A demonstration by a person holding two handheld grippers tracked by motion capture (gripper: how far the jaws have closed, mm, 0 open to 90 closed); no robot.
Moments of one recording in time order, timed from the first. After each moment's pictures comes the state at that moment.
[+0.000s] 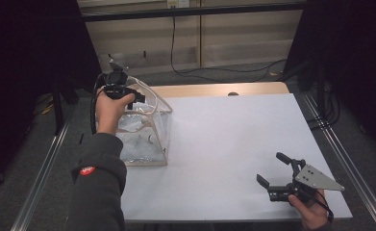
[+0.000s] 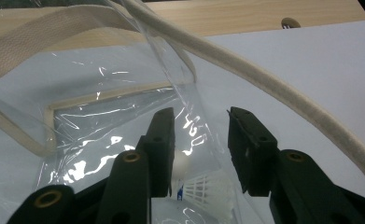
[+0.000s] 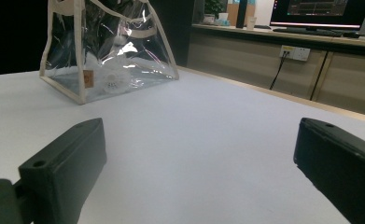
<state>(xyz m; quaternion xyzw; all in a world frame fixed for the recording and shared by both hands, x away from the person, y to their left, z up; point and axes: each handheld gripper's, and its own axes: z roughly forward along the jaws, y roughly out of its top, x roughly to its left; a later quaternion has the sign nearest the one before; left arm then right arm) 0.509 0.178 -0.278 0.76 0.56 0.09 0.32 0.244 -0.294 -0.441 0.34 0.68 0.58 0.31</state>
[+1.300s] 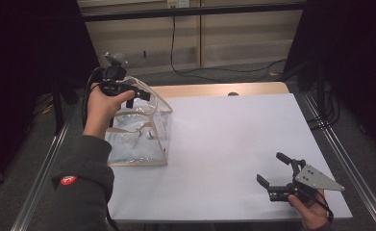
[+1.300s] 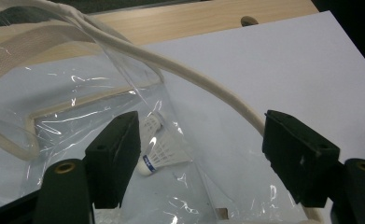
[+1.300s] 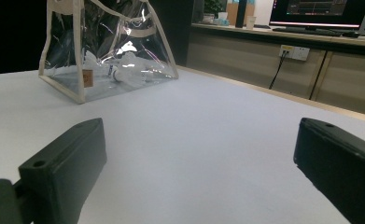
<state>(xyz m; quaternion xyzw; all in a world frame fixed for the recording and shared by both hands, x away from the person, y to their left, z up) 0.485 0.173 -0.243 0.79 0.51 0.07 0.34 0.244 -0.294 -0.441 0.34 0.68 0.58 0.31</state>
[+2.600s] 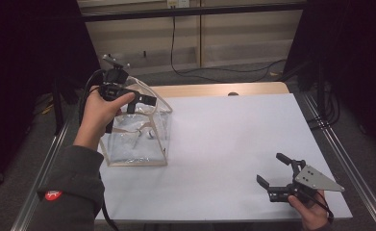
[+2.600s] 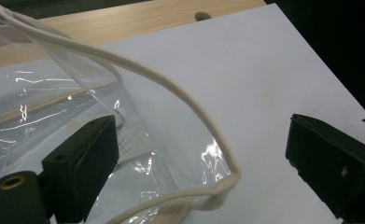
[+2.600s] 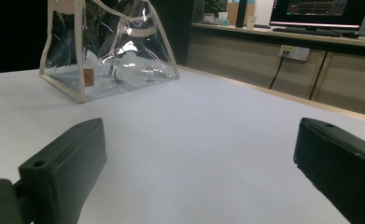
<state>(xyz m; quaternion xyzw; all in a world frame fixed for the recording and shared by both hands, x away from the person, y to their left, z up) 0.460 0.167 -0.233 0.81 0.45 0.02 0.37 0.243 -0.293 -0.441 0.34 0.68 0.57 0.31</state>
